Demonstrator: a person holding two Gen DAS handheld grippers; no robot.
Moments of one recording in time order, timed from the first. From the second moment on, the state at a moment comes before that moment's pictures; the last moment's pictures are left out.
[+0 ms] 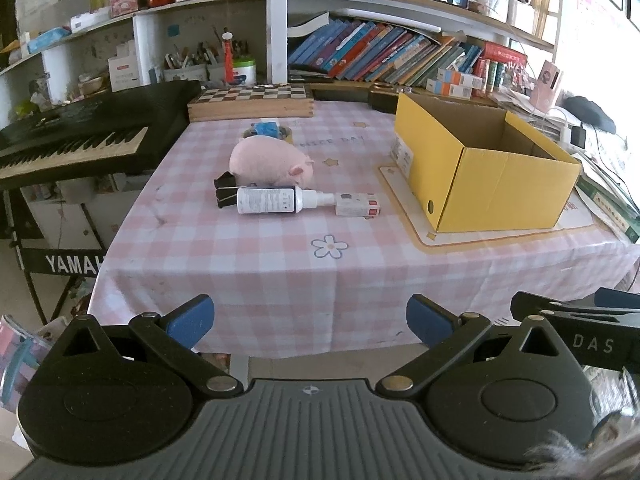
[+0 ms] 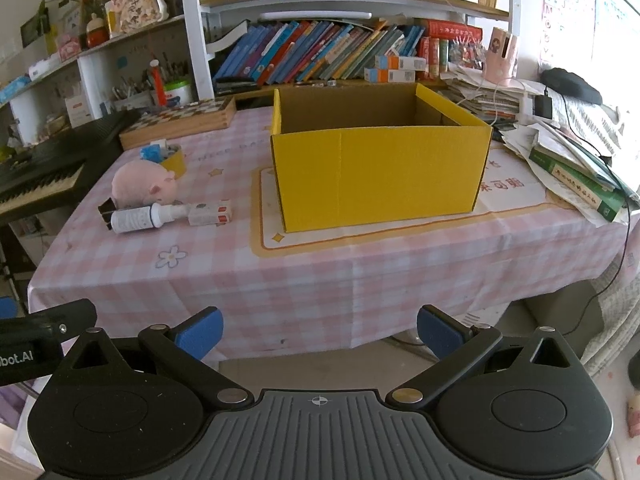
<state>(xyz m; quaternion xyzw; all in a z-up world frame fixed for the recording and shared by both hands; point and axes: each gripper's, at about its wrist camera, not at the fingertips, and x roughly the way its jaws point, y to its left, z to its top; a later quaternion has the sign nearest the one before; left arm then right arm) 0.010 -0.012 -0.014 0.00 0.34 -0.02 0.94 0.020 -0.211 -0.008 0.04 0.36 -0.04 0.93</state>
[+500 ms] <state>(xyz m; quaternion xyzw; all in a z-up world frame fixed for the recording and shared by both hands) 0.013 -0.009 -0.015 0.00 0.34 -0.03 0.94 0.022 -0.201 -0.006 0.03 0.35 -0.03 0.93</state>
